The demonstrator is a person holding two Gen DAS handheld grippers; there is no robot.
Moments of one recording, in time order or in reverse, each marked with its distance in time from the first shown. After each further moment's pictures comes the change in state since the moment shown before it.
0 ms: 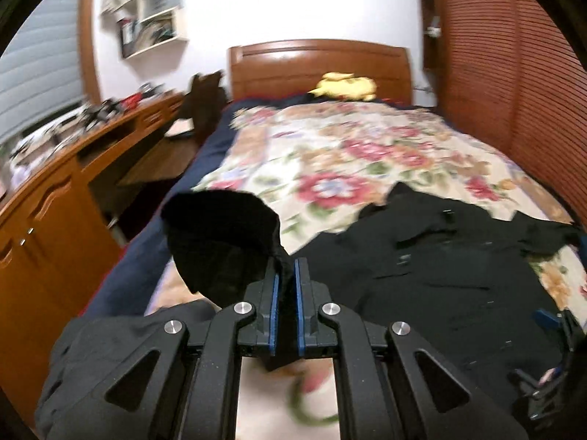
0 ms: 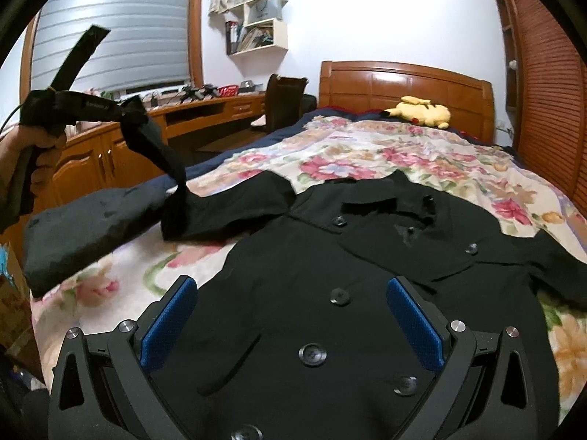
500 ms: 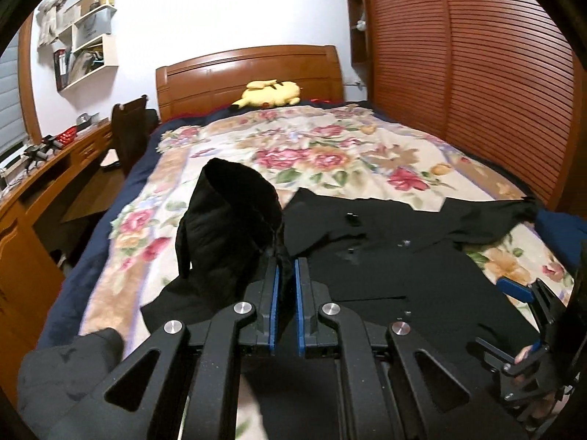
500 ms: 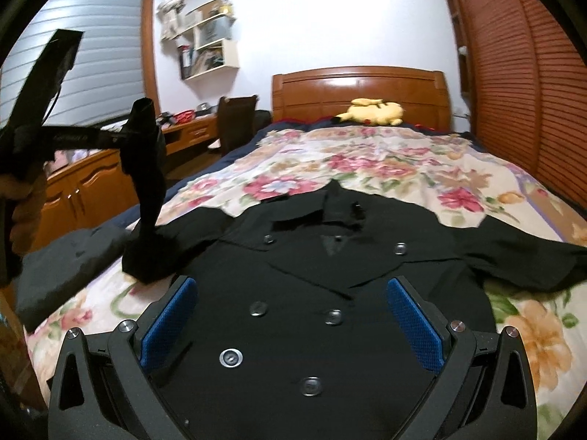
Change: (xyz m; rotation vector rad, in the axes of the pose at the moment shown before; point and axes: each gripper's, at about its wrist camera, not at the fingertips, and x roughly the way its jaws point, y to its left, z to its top) left arm -0.007 -0.129 0.009 0.121 -0.027 -0.184; right arm -0.023 -0.046 0.000 0.120 -0.044 -0.115
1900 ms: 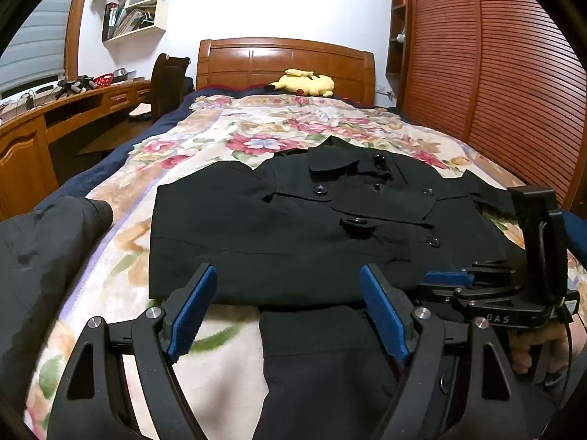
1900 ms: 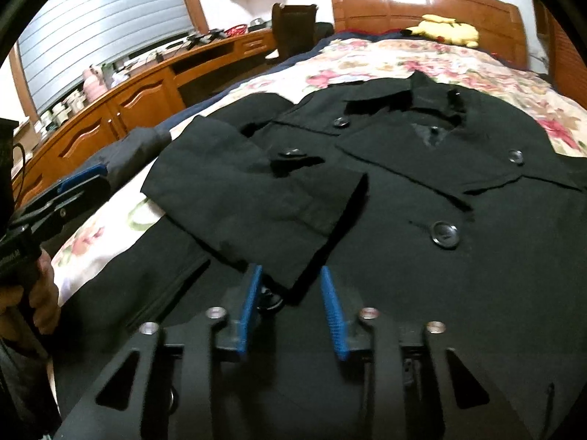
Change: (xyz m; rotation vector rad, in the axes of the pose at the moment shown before) left arm 0.010 0.022 -0.160 -0.181 -0.042 0.051; right arm 0.103 0.050 -0.030 -0.062 0.362 0.307
